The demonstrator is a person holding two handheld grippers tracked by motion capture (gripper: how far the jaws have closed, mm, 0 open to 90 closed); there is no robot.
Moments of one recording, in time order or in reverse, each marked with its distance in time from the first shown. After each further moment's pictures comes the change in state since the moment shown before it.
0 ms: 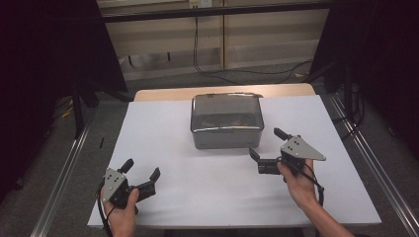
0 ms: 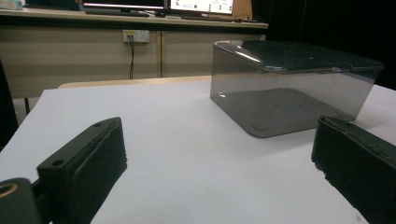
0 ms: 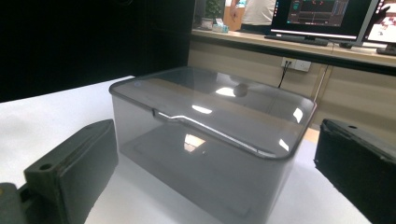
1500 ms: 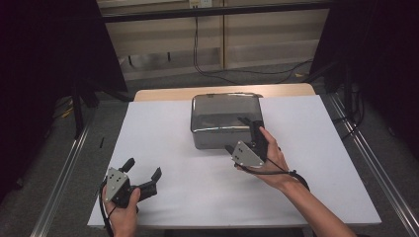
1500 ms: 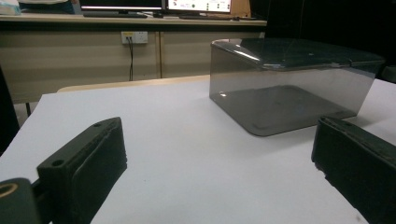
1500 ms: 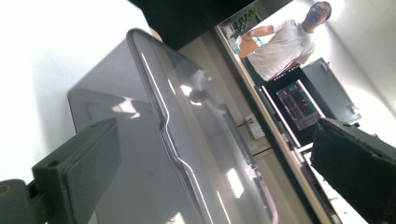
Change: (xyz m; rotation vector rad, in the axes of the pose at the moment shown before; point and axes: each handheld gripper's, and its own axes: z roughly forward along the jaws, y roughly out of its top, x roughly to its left) left arm -0.002 0.000 0.003 0.006 -0.006 0.035; right arm 0.047 0.015 0.067 0.057 -0.018 -0.888
